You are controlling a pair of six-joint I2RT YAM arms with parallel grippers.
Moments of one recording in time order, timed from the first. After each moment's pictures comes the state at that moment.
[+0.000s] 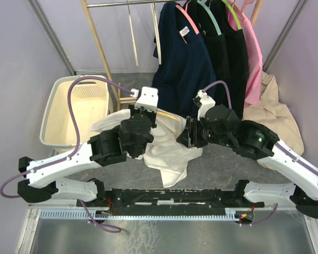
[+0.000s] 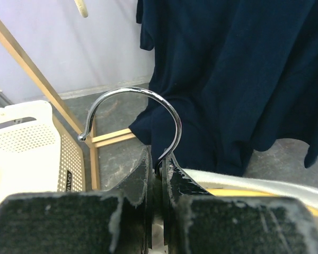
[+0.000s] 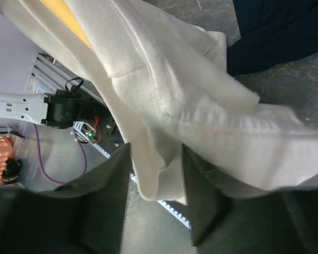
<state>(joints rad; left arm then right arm) -1.27 1.20 1.37 -0.34 -1.13 -0.06 1.01 1.08 1.39 -0.90 0.10 0.69</state>
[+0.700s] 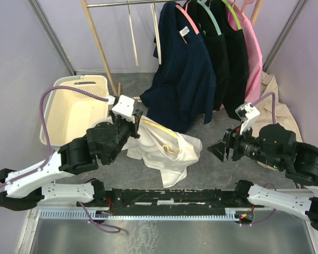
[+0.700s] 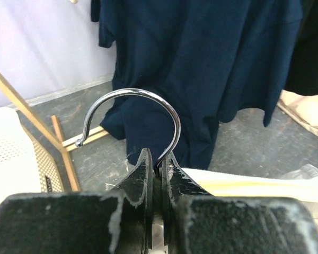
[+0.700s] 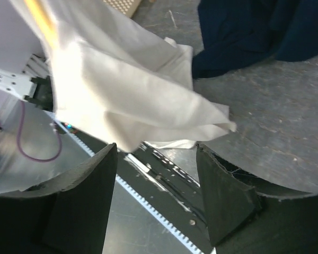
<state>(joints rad) -1.27 0.94 1.26 -0.44 -0.88 -0.07 1.01 0.78 1.42 -1.08 0.14 0.53</state>
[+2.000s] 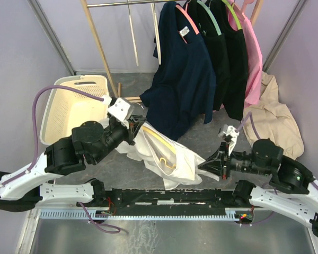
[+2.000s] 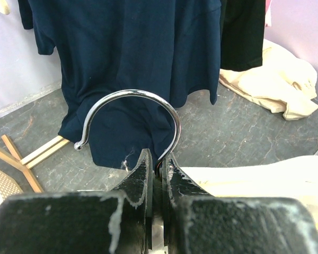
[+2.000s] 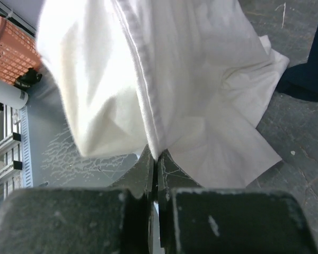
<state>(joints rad) -1.27 0.88 1.34 -0.57 -0.59 -0.08 1.01 0.53 0.93 -0.69 -0.28 0.36</state>
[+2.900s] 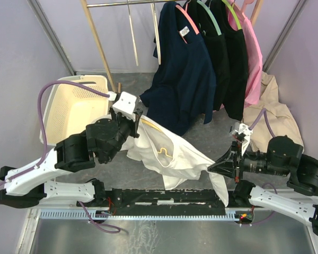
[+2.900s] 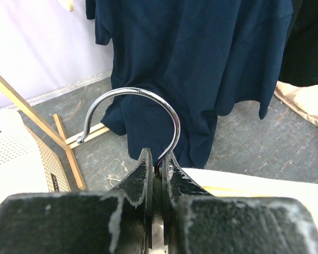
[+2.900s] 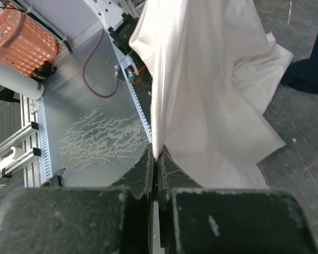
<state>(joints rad) -1.29 0.98 1.38 -0.59 -0.85 -0.08 1.01 0.56 1.18 -0.91 -0.31 0.36</state>
